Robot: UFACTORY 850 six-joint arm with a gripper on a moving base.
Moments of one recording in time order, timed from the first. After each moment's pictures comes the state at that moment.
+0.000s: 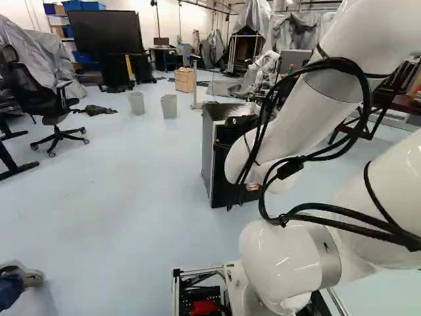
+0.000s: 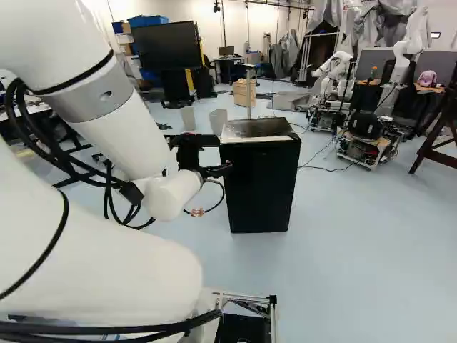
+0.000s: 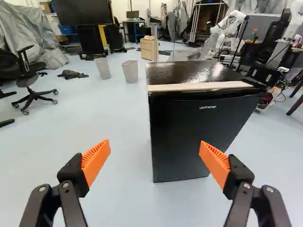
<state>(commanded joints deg) 0.0 16.0 -5.0 0.0 50.0 0.0</state>
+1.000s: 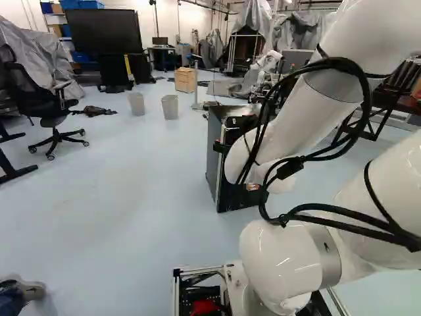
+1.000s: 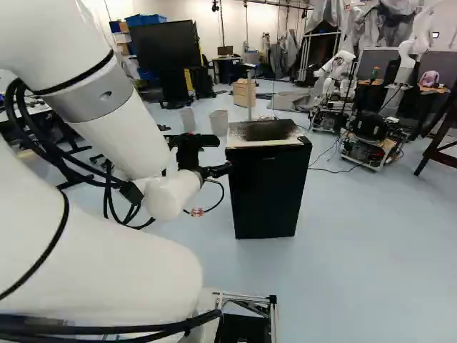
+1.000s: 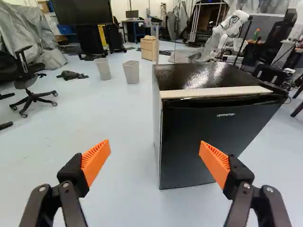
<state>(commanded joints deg) 0.2 16.0 -5.0 0.0 50.0 0.0</state>
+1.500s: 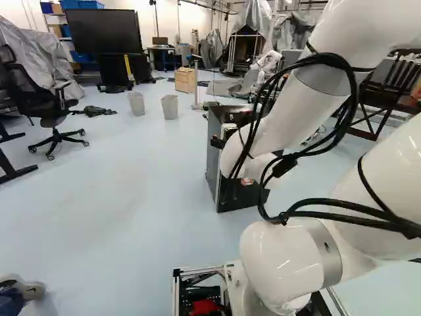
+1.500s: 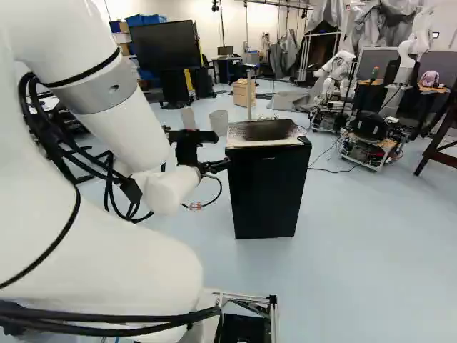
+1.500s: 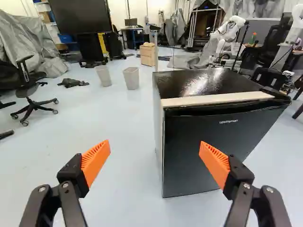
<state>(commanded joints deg) 3.6 12.4 -8.1 4.8 53.2 0.0</state>
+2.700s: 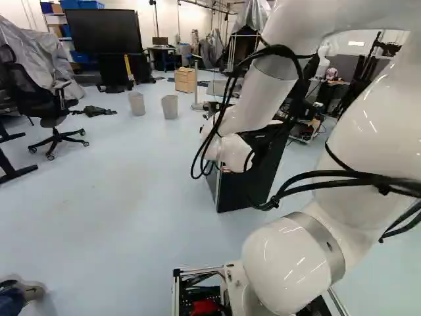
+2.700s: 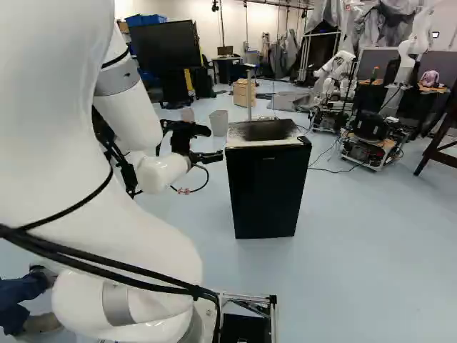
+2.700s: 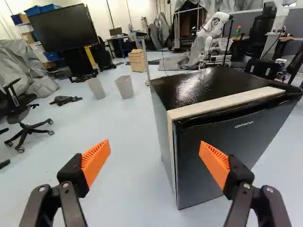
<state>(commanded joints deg) 15.2 0.1 -18.4 24.0 56.5 0.0</state>
